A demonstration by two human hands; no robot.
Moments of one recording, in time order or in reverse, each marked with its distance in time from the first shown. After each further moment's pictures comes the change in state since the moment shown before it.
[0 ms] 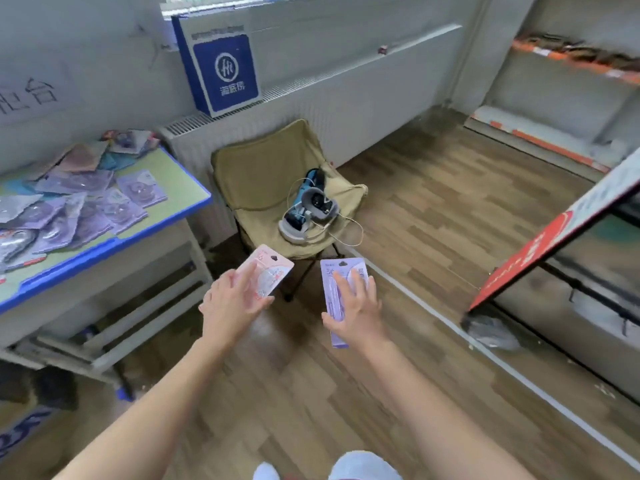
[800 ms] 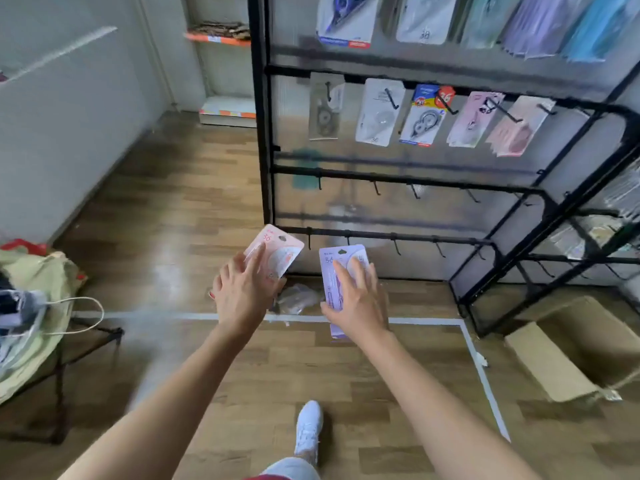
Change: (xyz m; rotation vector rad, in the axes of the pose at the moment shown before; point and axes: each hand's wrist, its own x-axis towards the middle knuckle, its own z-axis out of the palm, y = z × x) left_hand -0.126 0.542 0.244 -0.051 -0.173 0.682; right_hand -0.217 0.469 -0.171 0.013 0.362 0.698
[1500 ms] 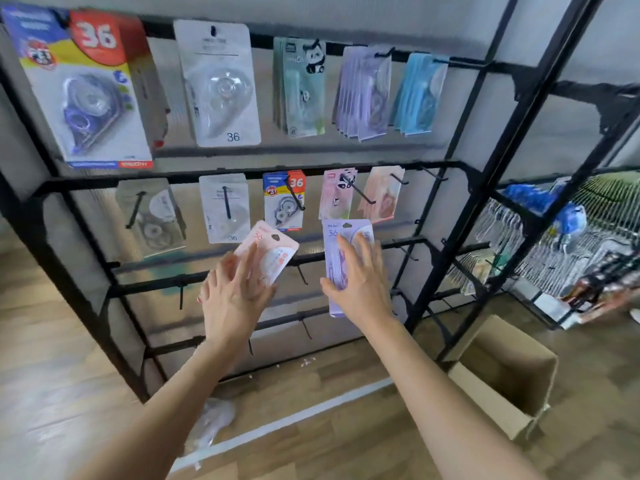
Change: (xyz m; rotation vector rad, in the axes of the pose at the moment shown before) left_hand 0.185 0.278 0.104 -0.209 0.073 0.436; right_hand 0.185 0.226 -0.171 0.013 0.414 0.210
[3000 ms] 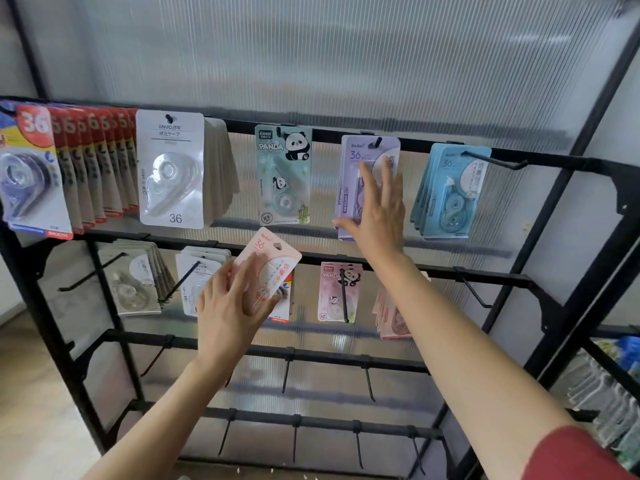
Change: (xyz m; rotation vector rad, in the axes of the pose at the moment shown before) left_hand 0.130 0.126 0.077 0.095 0.378 -0.086; right_hand 0.309 0.080 -0.073 0.139 0.272 -0.410
